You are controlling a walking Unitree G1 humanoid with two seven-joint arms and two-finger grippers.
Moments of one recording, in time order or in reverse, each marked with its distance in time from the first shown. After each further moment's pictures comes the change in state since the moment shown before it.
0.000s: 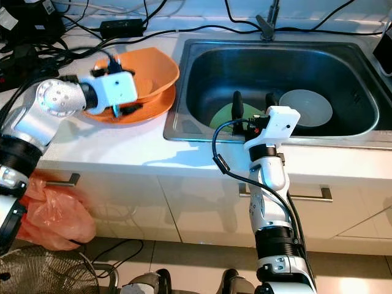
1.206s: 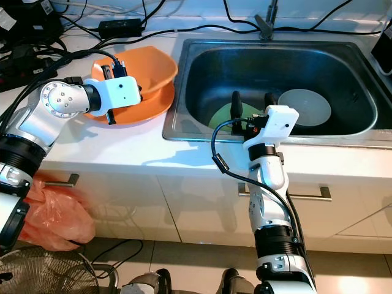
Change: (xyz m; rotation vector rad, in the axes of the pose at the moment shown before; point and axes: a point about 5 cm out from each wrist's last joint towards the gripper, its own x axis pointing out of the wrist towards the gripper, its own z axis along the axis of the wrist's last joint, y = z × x) left arm 0.005 -0.008 -0.001 0.006 0.004 -0.041; right arm 0.002 0.001 -0.001 -0.001 0.007 0.005
